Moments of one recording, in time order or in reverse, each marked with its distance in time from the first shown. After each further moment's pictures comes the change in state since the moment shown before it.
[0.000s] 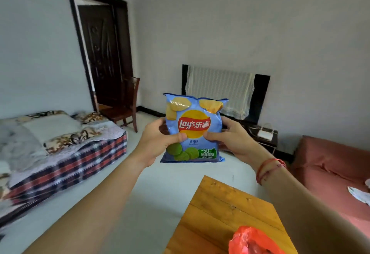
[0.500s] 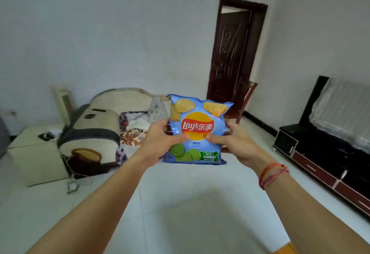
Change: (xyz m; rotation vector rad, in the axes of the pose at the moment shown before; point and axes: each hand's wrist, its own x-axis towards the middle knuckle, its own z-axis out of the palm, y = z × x) left_hand -0.171 0.024 -0.252 0.156 0.664 -0.029; right_hand 0.034 -0.021 0.313 0.043 -0.656 -0.049
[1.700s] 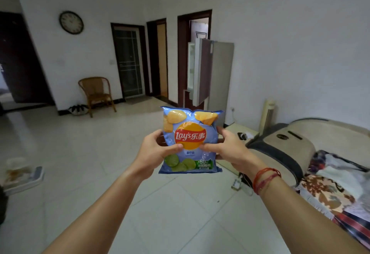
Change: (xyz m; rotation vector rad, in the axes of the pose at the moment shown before) left_hand -0.230 0.064 -0.276 0.273 1.171 -0.006; right_hand 0.074 -0.063 0.440 0.048 -1.202 -0.218
